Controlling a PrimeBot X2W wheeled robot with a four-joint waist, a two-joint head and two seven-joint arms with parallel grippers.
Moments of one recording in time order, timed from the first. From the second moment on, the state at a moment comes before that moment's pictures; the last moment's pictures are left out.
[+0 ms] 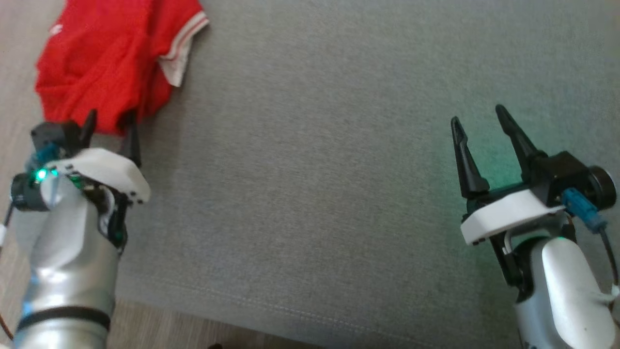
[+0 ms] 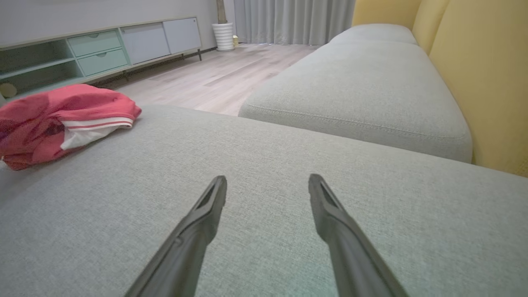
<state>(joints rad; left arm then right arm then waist) -0.63 0.16 -0.03 0.88 -0.15 -0.11 -0.25 -0.20 -0.07 0.08 0.00 0.00 0.13 0.06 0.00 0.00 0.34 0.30</state>
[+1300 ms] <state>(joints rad) -0.10 0.11 -0.07 -0.06 -0.11 -0.07 -0.19 -0.04 -0.05 0.02 0.07 0.11 0.13 -0.02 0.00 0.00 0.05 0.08</state>
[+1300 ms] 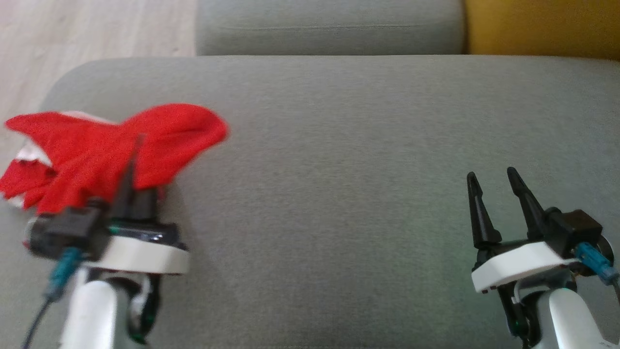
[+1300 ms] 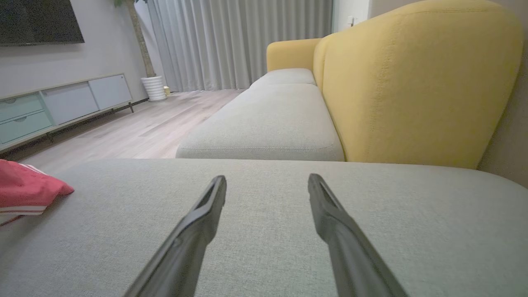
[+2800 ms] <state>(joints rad) -0.68 0.06 -0.66 0.52 -0.20 -0.12 -0.23 -0.22 -0.05 0.10 0.09 0.18 0.13 -0.12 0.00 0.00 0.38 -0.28</state>
